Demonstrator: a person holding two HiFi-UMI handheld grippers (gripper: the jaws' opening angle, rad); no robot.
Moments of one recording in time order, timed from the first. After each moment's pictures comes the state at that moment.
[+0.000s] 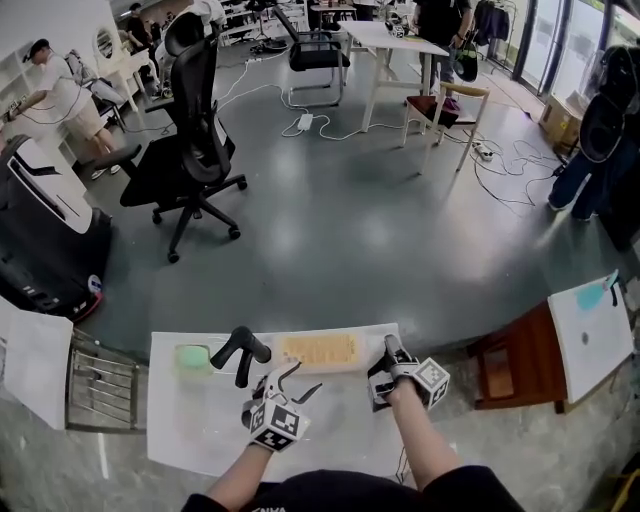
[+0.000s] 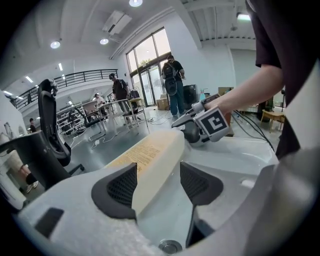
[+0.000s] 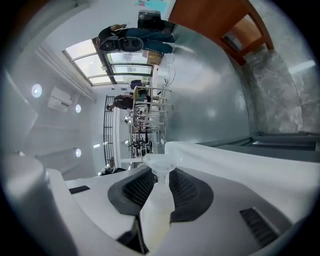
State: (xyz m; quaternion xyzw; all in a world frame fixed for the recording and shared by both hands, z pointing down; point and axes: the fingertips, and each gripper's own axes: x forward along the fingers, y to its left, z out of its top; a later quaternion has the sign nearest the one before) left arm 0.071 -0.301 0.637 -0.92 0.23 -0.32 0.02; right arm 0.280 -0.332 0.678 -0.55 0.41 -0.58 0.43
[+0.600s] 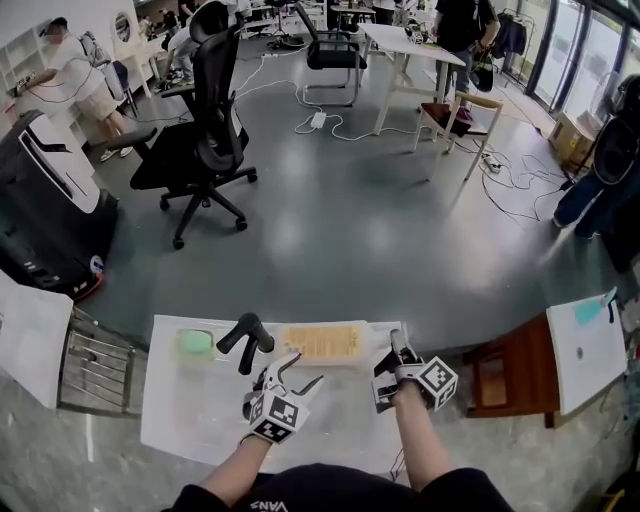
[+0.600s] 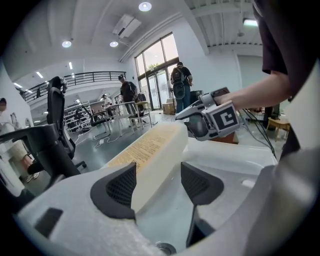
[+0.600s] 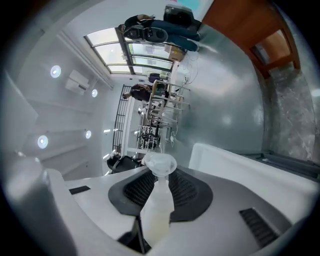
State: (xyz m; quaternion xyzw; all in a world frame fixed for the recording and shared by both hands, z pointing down) left arm 0.067 -0.303 0.630 -0.92 0.26 -0.29 0.00; right arm 0.279 -0.330 0.627 -0.57 0.50 -0.52 0.38
